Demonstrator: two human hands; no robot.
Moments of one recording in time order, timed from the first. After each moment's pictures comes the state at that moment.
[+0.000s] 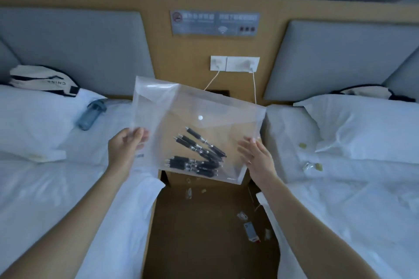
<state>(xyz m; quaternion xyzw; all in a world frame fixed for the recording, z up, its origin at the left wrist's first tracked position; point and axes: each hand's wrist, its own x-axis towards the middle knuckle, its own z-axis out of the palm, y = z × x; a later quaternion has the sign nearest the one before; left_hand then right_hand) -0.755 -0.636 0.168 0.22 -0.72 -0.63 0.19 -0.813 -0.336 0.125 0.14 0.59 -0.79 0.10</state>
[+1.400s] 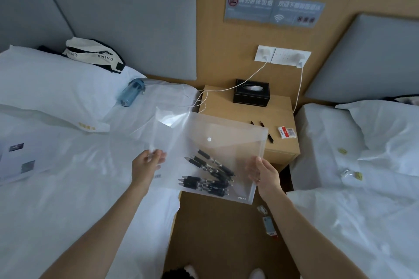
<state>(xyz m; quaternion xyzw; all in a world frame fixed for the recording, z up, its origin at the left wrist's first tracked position) -0.686 -0.730 0.072 0.36 -0.68 -0.64 0.11 -0.775 -0.436 0.067 0.25 0.64 -0.71 0.17</state>
